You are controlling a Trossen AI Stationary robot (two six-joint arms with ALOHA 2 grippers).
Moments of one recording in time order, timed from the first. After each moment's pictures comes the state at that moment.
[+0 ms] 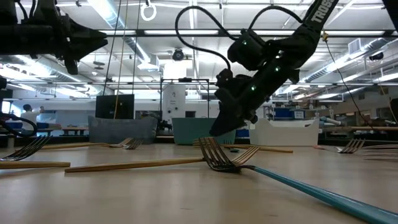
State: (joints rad) left arm 0.03 0.01 0.01 0.27 -0.39 -0.30; right arm -0.16 1.82 0.84 0.26 0.18 0.26
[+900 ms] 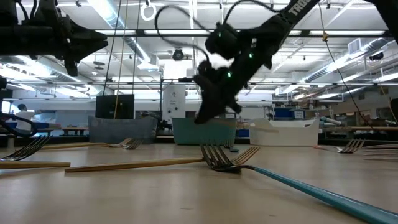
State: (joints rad) left arm 0.03 0.01 0.01 0.26 -0.39 -0.33; right arm -0.21 1.88 1.14 -0.03 0.11 0.34
